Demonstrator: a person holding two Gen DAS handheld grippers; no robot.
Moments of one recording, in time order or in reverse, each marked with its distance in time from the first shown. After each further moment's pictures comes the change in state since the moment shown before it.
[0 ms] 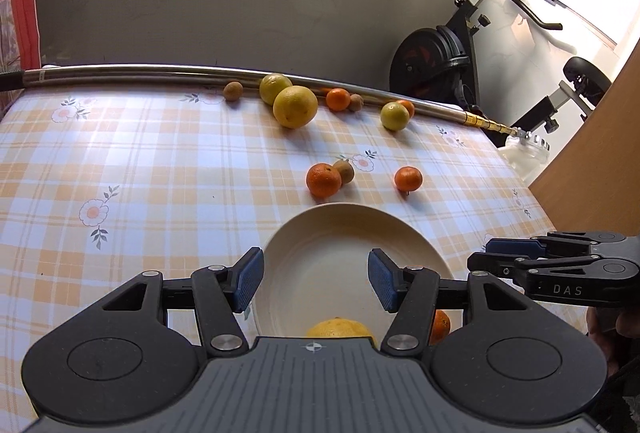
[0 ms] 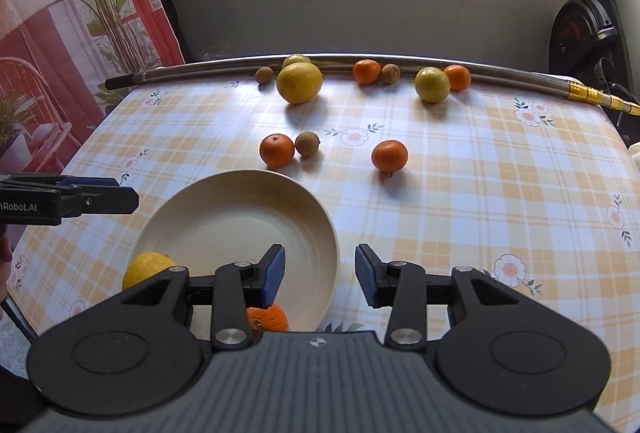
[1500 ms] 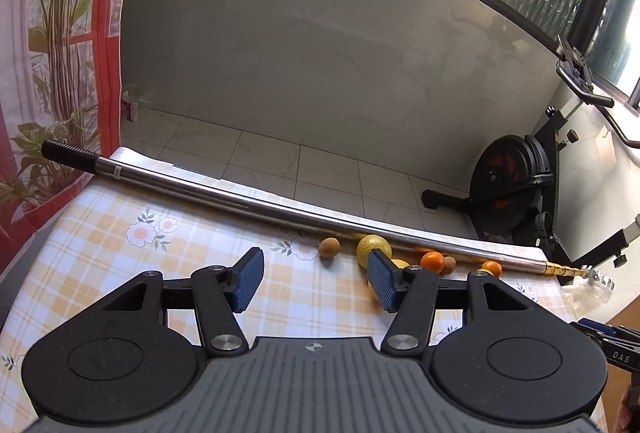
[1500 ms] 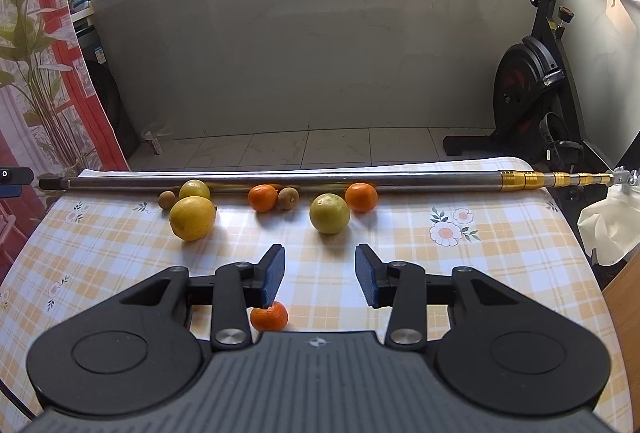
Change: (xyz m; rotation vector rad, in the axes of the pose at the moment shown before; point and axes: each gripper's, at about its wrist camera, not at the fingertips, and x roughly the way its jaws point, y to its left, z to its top) left arm 0.001 0.047 0.128 -0.175 -0.192 0.223; right arm 0.015 -0.084 0.094 0.073 -0.183 -0.121
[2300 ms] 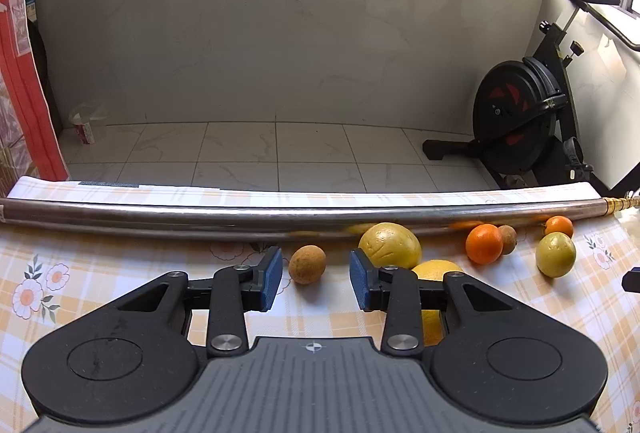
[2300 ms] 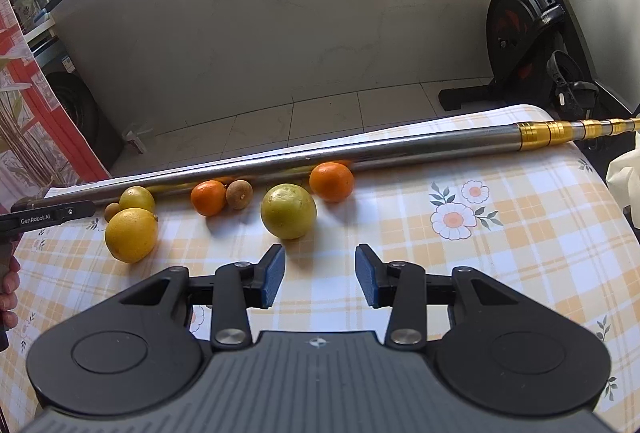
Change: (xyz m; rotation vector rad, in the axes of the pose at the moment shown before) left arm 0.173 -0.027 -0.018 0.216 0.074 -0.011; right arm 0.093 -0.046 0.005 0.134 0.100 0.016
